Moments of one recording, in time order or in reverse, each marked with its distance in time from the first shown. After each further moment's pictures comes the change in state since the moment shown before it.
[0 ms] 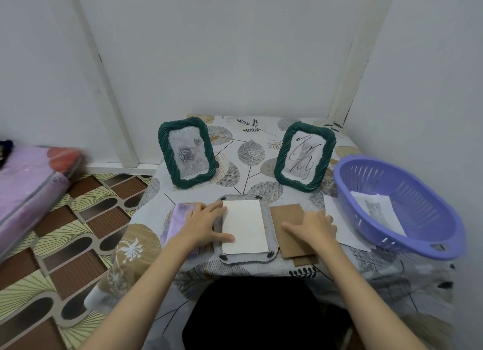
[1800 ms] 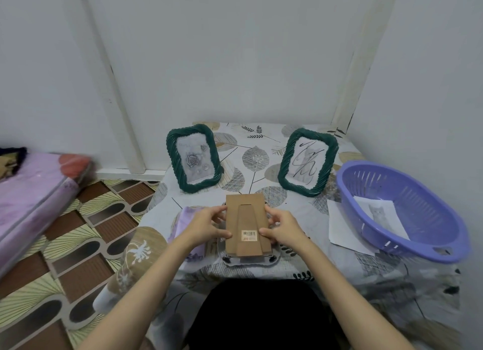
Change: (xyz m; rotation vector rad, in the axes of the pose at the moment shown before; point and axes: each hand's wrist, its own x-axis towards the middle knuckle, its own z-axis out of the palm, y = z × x) left_hand -0.010 0.004 -0.015 -0.609 0.083 -0.044; right_hand -0.009 -0.043 0.019 0.759 -0.257 -0.368
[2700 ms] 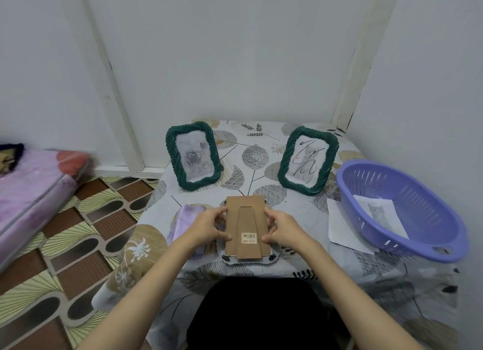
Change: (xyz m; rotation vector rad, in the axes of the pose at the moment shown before) left_hand -0.001 0.002 0.006 0.133 -0.008 0.032; right_hand -0.002 -0.008 -0.003 -0.395 -0.083 -0.043
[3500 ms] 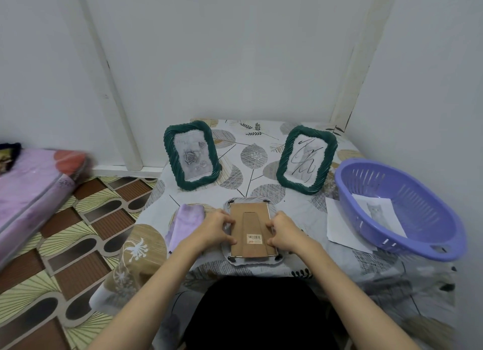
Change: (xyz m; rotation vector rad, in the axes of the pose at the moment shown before) left_hand 0.010 0.003 0.014 0.264 -0.085 0.042; right_hand 0.001 0.006 0.005 -0.319 -0.010 0.027
